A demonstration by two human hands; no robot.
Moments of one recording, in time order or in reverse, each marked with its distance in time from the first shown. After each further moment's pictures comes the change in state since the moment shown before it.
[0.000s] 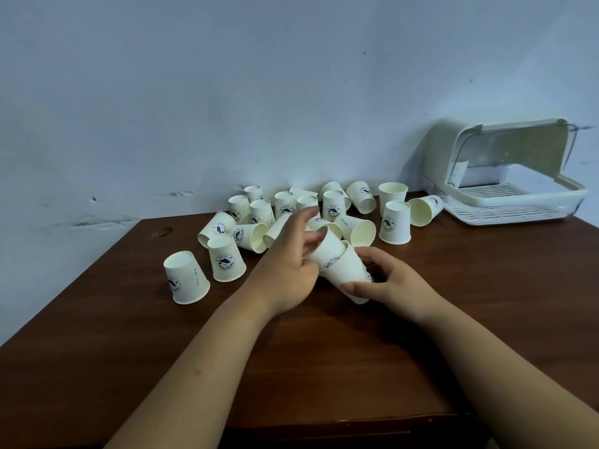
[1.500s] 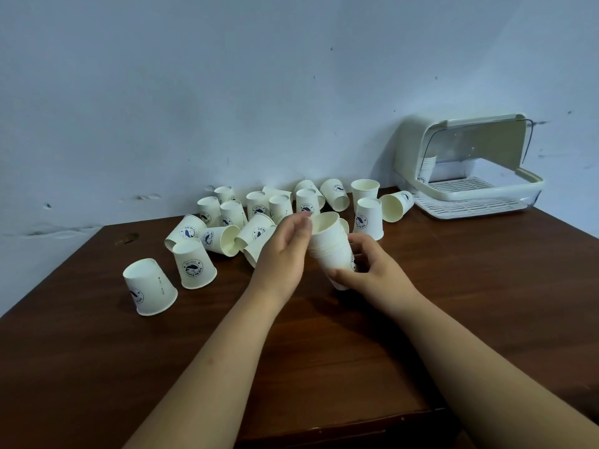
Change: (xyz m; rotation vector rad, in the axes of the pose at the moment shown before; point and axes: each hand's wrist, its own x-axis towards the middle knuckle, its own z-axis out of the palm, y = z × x) left_hand 0.038 -0.008 0.052 -0.281 0.226 -0.121; right_hand 0.002 0.009 -0.009 -0.040 0.219 -0.035
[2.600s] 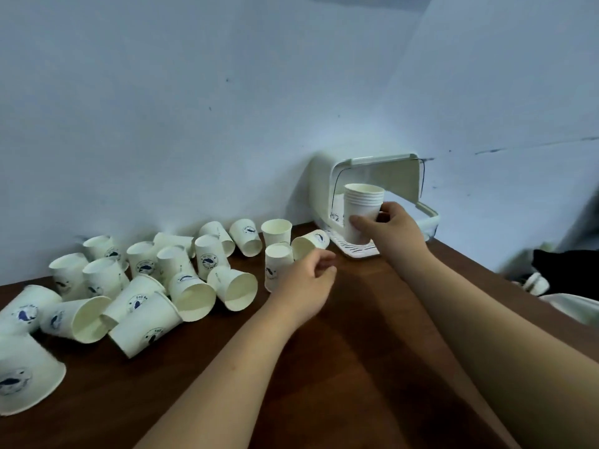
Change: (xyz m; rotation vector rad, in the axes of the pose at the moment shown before) left_hand 0.090 0.015 0.185 0.204 -0.404 -0.004; right_hand 0.099 -0.009 -0.198 -0.213 0.597 0.184
